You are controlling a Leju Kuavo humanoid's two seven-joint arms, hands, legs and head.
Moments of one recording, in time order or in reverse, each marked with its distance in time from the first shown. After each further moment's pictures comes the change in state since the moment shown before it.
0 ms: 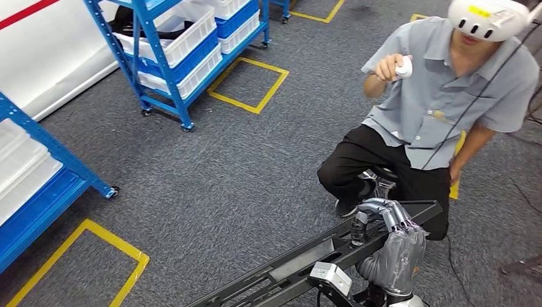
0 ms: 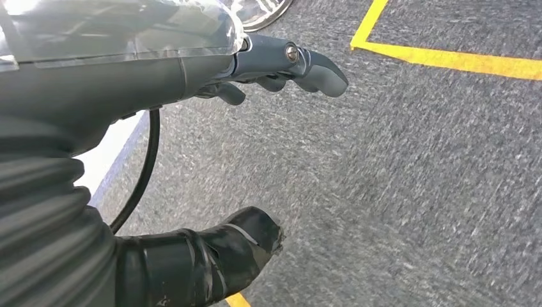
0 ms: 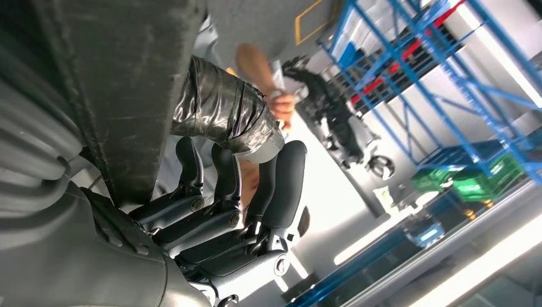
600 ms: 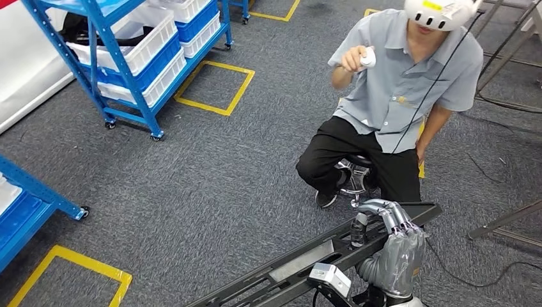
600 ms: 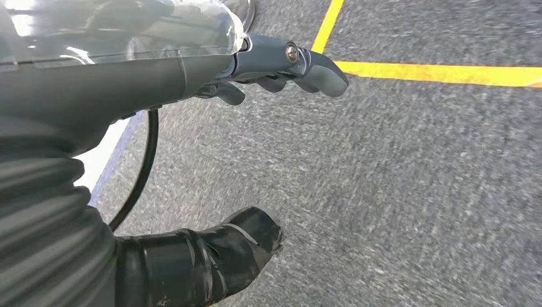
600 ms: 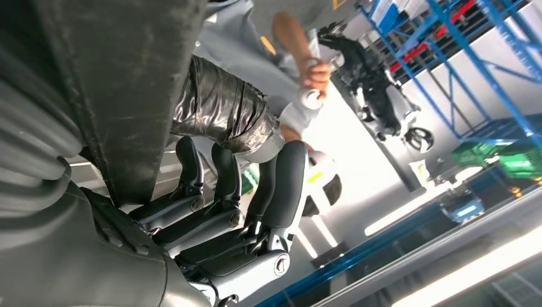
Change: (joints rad) left arm -0.002 -0.004 0.009 0.000 0.004 0.006 -0.004; right arm 0.003 0.003 0.000 -0.004 0.002 0.000 0.003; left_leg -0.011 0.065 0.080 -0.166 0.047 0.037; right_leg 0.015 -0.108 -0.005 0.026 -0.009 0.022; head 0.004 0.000
